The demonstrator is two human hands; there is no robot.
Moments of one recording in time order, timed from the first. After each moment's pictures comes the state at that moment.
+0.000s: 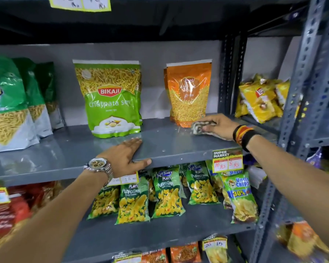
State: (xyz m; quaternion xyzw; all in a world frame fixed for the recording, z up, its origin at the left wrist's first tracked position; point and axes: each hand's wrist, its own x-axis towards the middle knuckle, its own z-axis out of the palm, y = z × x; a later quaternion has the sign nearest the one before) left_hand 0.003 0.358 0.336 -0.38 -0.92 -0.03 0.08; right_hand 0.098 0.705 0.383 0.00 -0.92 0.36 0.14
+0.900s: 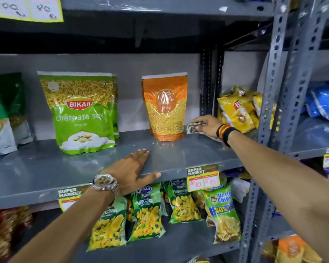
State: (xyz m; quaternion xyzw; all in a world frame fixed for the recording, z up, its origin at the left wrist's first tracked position) left_hand 0.013 0.458 0.324 -0.41 -0.91 -0.01 0.10; right_hand 0.041 0.803 0.393 -0.09 -0.93 0.29 0.20
